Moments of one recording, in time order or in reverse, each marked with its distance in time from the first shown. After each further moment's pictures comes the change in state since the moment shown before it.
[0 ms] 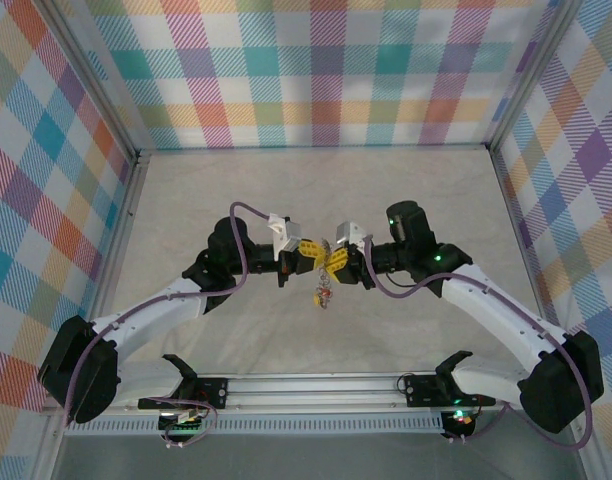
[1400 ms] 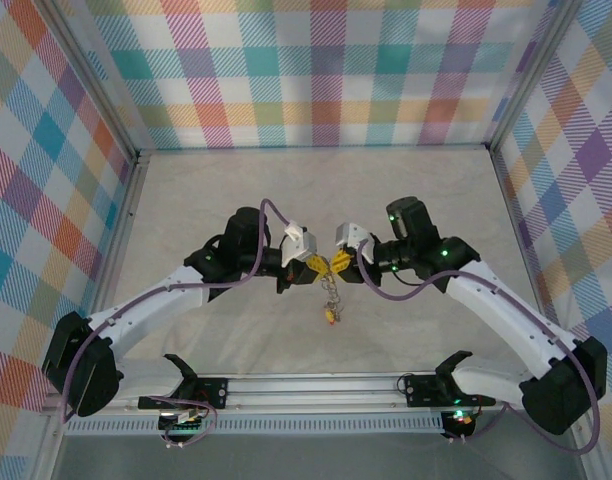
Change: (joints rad) left arm -0.040 0.035 0.169 -0.511 0.019 0.255; right arm 0.011 -0.030 0.092 -0.210 0.137 -0.132
